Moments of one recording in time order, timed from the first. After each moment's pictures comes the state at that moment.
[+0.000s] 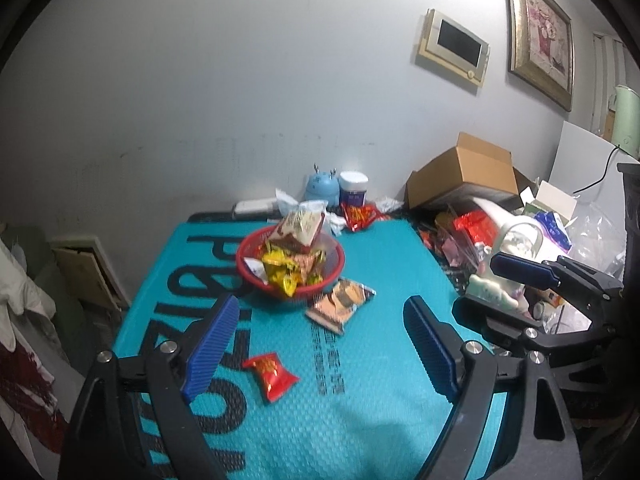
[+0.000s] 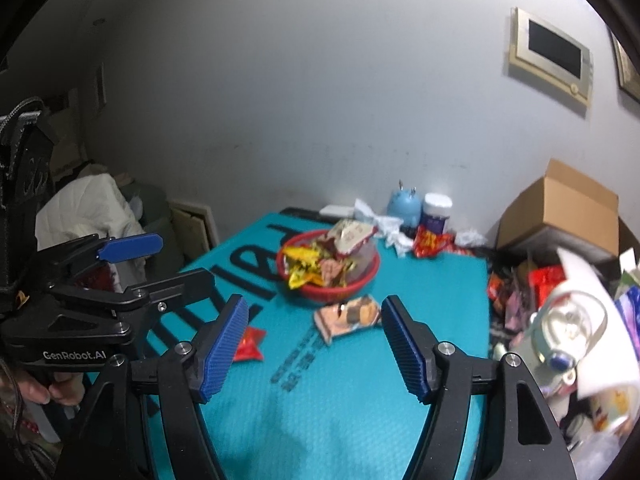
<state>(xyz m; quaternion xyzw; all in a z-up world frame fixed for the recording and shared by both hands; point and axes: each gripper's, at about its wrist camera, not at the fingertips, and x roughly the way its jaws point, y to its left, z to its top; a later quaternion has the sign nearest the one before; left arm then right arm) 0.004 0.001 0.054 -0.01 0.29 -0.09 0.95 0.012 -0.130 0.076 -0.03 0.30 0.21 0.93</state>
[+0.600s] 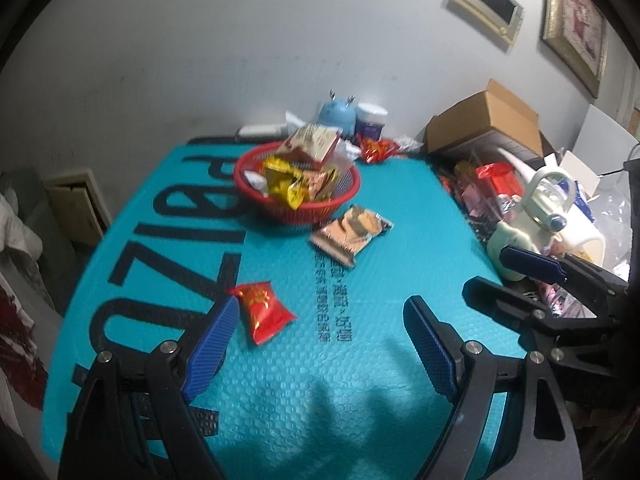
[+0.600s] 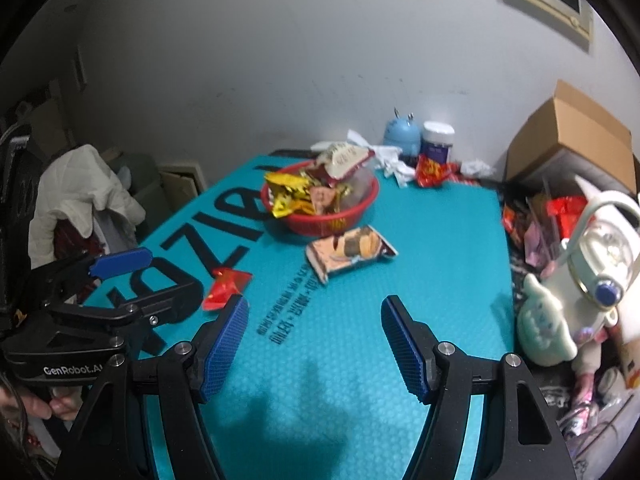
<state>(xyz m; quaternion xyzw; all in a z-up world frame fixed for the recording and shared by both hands) 0.024 0.004 -0.026 -0.05 0.38 -0.07 0.92 0.031 -0.135 0.008 -0.01 0.38 0.20 0.90</state>
